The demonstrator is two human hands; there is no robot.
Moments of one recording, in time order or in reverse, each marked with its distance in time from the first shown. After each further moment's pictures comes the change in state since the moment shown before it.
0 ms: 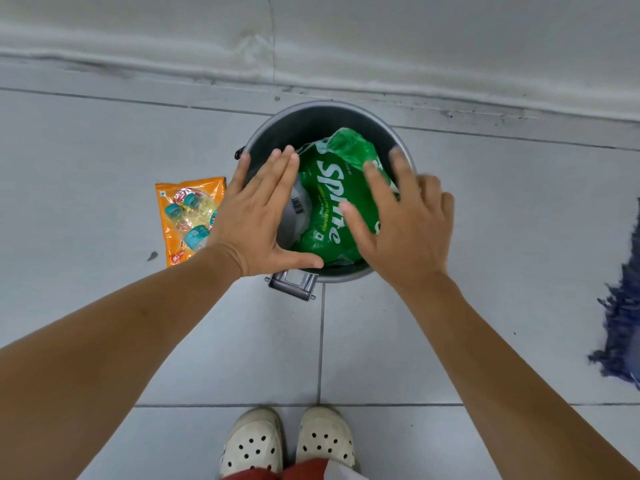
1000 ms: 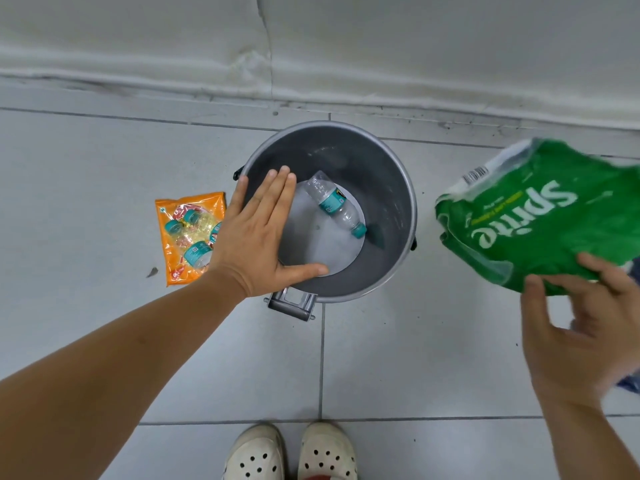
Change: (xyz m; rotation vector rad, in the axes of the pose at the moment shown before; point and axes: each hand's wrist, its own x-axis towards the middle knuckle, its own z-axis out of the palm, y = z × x) left_hand 0.006 0.002 0.004 0.030 -0.042 -0.103; right_hand -0.089 0.106 -0.050 0.357 0.439 0.448
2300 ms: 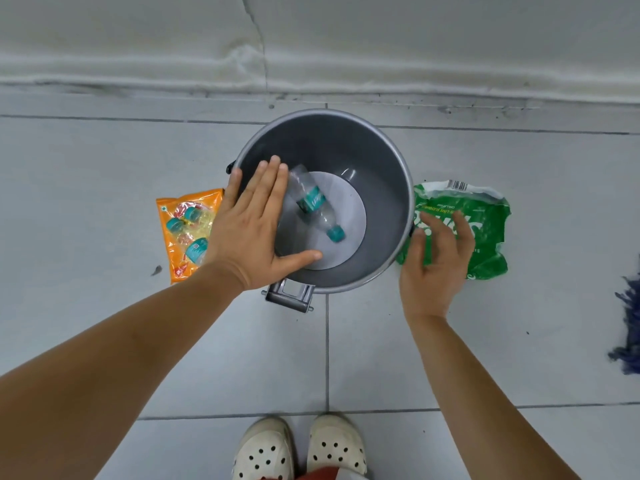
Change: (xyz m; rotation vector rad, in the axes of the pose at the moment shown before) left_hand -0.001 0.001 -0.001 0.111 0.005 -0.020; right_hand -0.040 -0.038 0.122 0.312 -0.091 0.291
